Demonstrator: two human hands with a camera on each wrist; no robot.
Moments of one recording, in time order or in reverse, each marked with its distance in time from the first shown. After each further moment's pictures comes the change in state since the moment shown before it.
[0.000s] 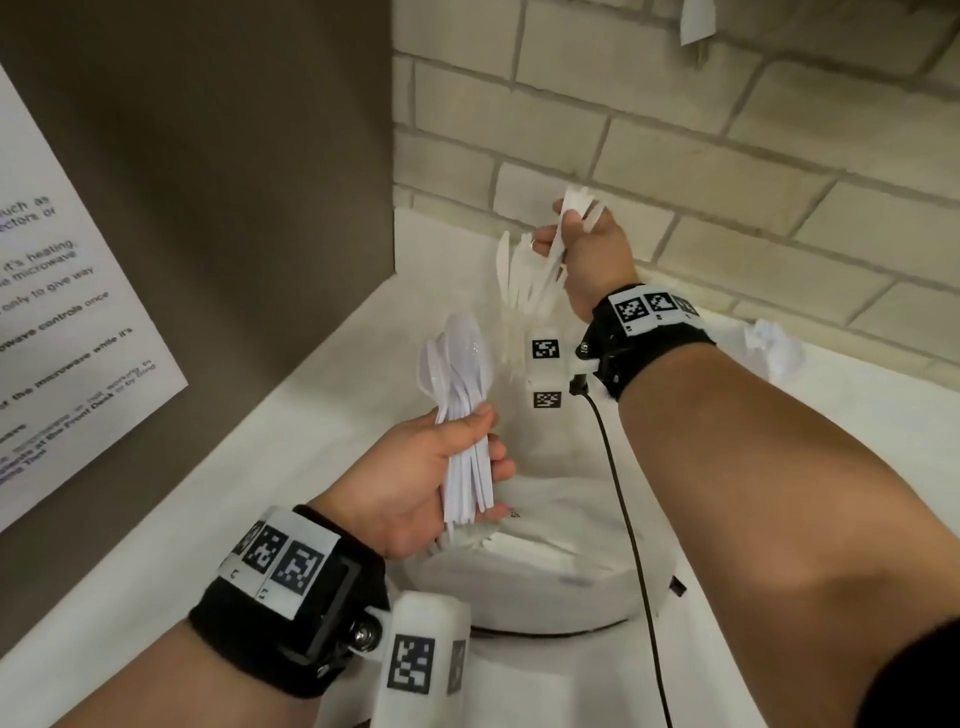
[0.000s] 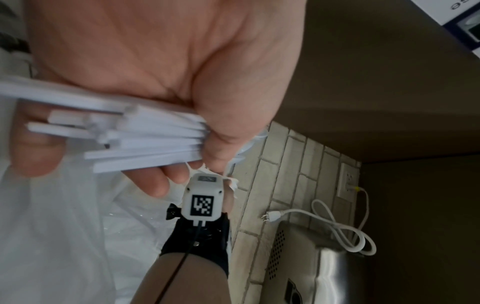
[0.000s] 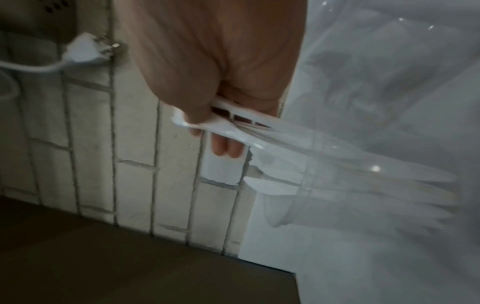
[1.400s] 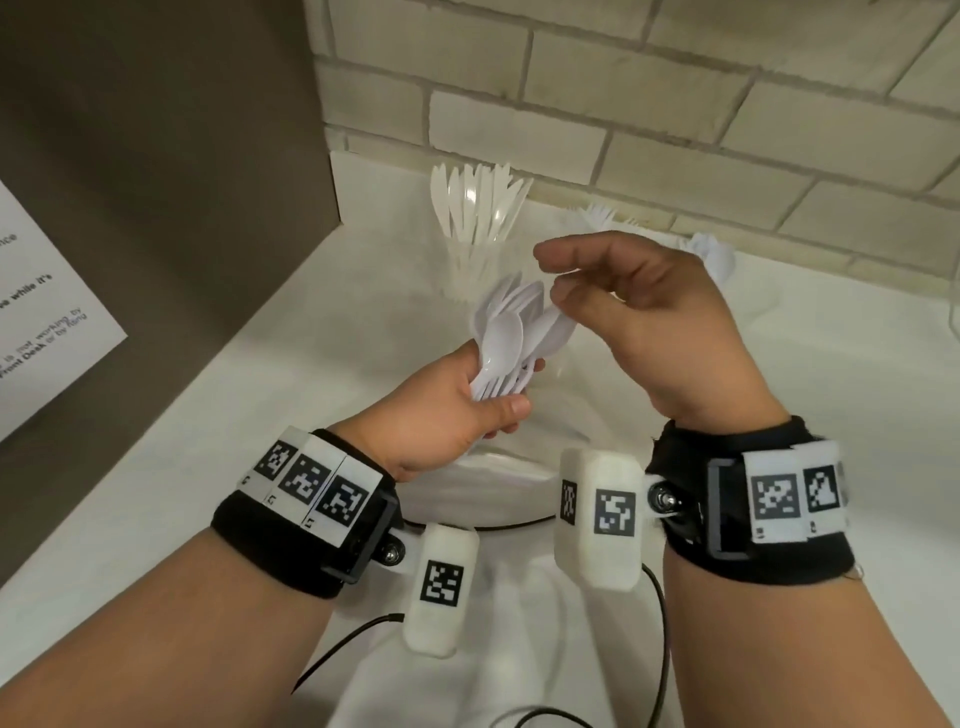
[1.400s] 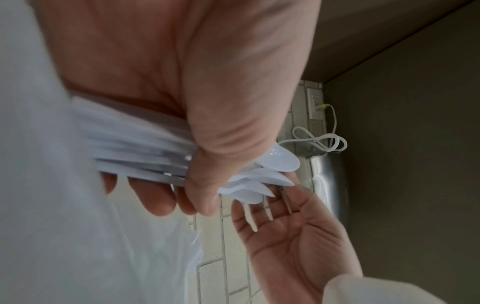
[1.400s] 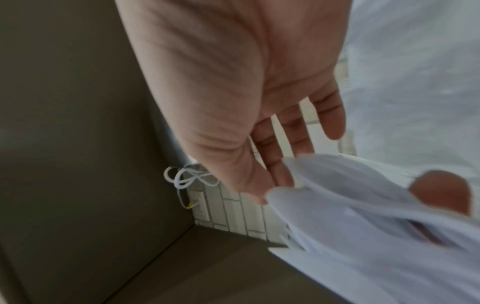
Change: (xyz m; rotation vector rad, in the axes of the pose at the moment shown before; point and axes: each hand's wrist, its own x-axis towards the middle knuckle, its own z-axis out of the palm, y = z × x) left_hand -0.003 -0.019 0.045 0.712 -0.162 0.250; right_hand -0.199 -0.050 -0.096 -0.269 -0.204 -0.201
